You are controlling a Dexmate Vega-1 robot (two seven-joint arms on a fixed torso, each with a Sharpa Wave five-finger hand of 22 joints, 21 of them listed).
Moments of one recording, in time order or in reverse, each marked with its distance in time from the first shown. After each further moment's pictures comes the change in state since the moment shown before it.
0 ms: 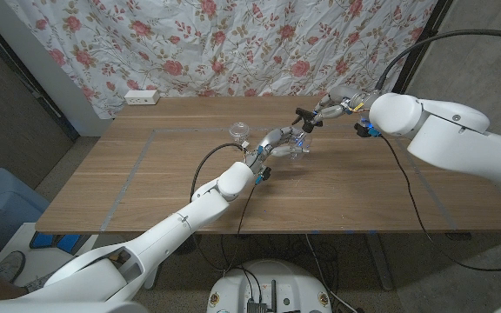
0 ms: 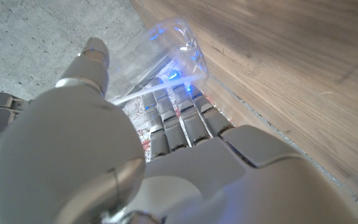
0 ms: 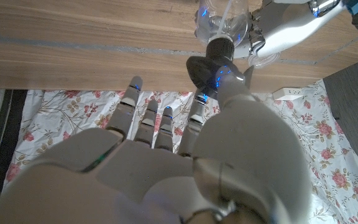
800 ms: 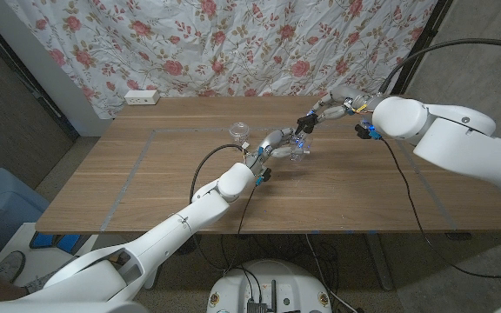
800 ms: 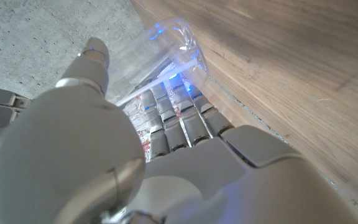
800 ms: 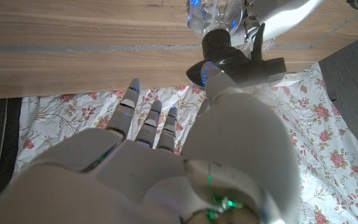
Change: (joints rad) left arm 0.008 0.001 0.001 -0.007 -0.008 0.003 -0.004; left_hand 0.000 0.000 0.004 -0.004 0.000 -0.002 -0.002 0.000 -0.005 0.000 0.000 -0.006 0.004 0.000 0.000 0.000 0.000 0.000 0.000 0.000 0.000; right arm -0.094 0.002 0.099 0.012 0.087 0.067 -0.082; right_hand 0.125 0.012 0.029 0.004 0.022 0.140 -0.108 0.045 -0.003 0.013 -0.078 0.000 0.000 0.003 -0.056 0.016 0.023 -0.018 -0.018 0.000 0.000
